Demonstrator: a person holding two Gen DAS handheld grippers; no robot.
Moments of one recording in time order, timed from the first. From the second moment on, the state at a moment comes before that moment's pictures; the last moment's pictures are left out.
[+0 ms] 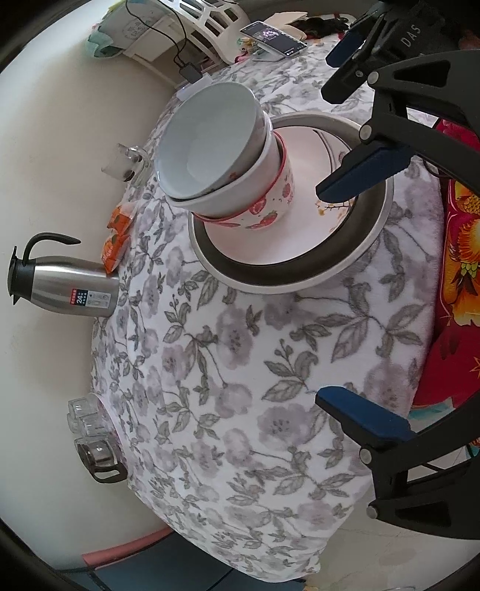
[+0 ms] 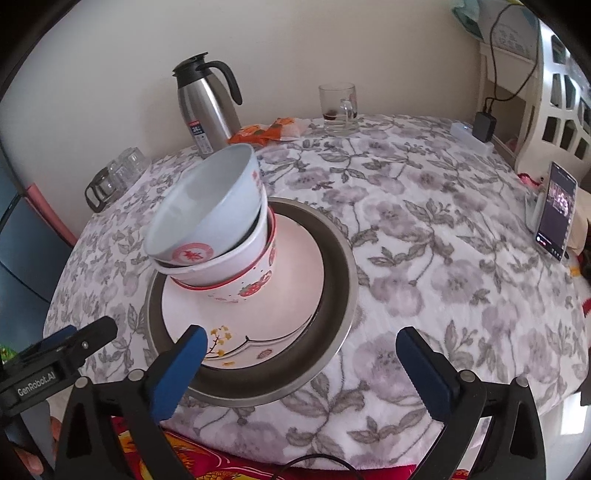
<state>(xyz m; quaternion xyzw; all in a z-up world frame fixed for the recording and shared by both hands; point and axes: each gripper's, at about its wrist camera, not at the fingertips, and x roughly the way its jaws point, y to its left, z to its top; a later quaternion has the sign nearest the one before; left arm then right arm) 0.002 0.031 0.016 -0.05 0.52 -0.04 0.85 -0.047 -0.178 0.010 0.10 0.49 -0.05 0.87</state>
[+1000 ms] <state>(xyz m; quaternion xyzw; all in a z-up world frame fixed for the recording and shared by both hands) -0.003 0.026 0.019 0.01 0.51 0.02 0.86 -0.050 -0.179 0.003 0.11 0.49 -0.05 0.86</state>
